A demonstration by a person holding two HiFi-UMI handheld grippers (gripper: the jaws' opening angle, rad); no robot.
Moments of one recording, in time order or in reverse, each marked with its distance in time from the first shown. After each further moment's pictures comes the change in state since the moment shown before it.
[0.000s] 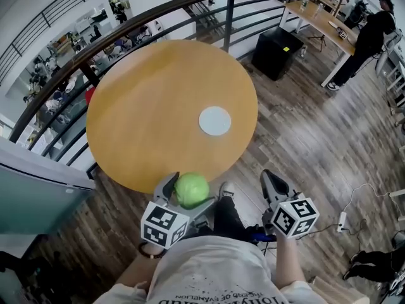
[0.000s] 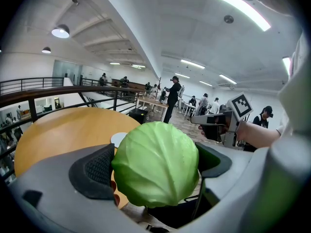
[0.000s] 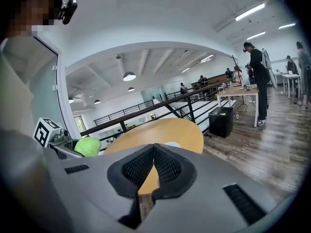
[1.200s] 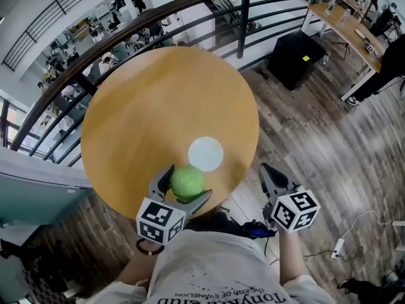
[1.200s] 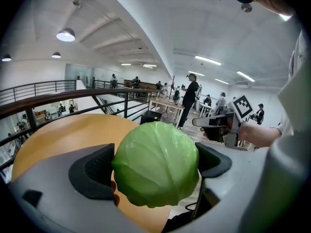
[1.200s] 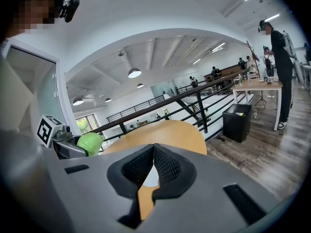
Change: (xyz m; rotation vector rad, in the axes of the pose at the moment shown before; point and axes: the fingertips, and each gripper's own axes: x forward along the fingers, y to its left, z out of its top) left arm 0.162 0.075 0.122 -0.036 0.007 0.162; right arm 0.156 -0.142 0.101 -0.014 0.067 0.171
